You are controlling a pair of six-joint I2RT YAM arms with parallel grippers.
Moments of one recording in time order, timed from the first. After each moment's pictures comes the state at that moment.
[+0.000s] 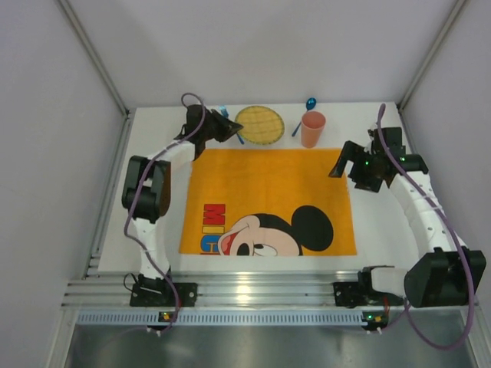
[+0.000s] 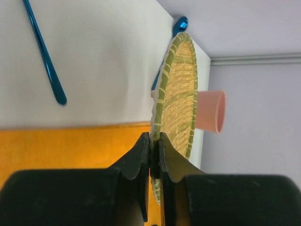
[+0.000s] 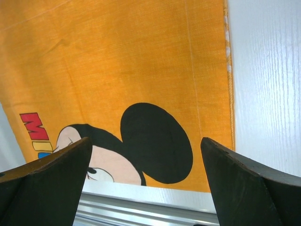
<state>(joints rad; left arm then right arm) -0.23 2.16 1.56 0.21 0.39 -1.08 0.05 1.27 1.14 -0.83 -0.19 0.43</state>
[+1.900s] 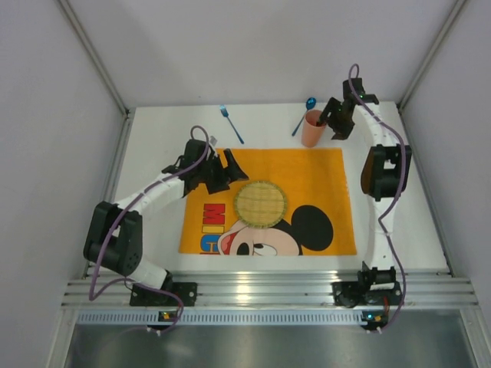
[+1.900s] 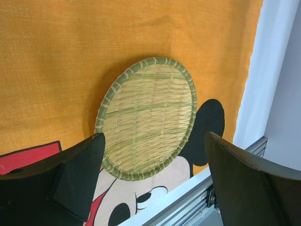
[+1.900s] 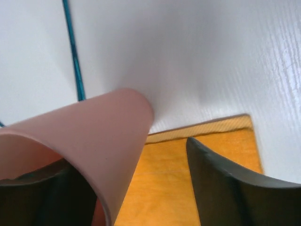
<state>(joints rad) -0.37 1.51 0.96 -0.19 0.35 -0.75 0.06 2.36 2.22 -0.85 -0.15 0.58</state>
